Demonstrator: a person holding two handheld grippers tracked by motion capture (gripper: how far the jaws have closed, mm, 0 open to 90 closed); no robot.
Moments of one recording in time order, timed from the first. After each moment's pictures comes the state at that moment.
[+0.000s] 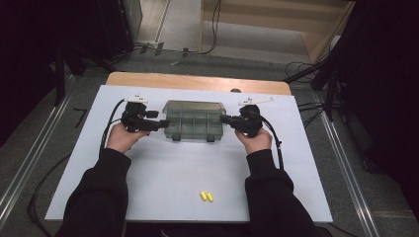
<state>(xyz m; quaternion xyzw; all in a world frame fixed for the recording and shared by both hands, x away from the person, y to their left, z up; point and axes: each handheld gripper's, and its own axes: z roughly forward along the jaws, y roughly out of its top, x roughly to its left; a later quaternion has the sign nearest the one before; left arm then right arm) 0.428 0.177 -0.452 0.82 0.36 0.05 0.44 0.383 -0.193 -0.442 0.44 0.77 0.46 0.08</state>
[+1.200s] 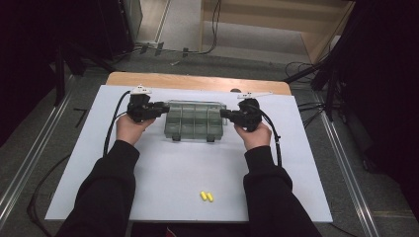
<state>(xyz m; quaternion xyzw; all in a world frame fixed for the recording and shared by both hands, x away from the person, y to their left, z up) 0.453 0.165 -0.454 0.79 0.39 0.11 0.46 0.393 -0.189 -0.430 0.45 0.76 0.45 0.09</state>
